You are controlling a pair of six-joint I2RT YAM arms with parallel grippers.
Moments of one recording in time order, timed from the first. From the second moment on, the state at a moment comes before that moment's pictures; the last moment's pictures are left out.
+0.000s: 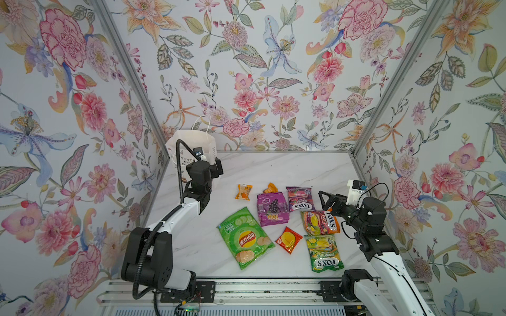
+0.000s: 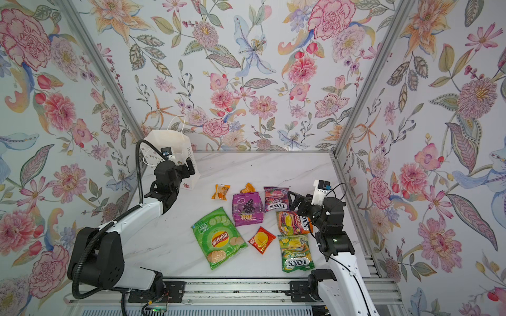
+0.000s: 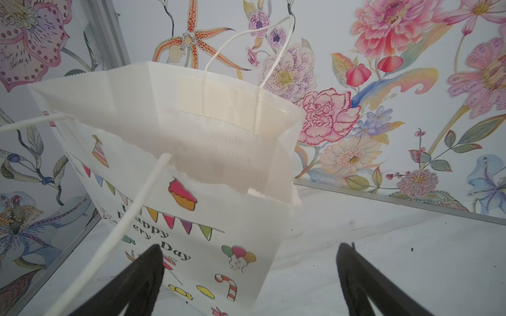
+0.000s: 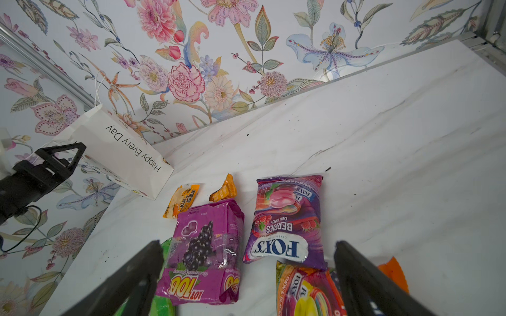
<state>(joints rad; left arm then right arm) -0.24 1.49 0.97 0.28 -0.39 -0.17 0.07 0.71 0.54 -0.13 -0.32 0.42</state>
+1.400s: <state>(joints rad) -0.47 1.08 0.62 0.40 -0.42 0.12 0.67 1.16 1.02 -0.25 -0.05 0.52</state>
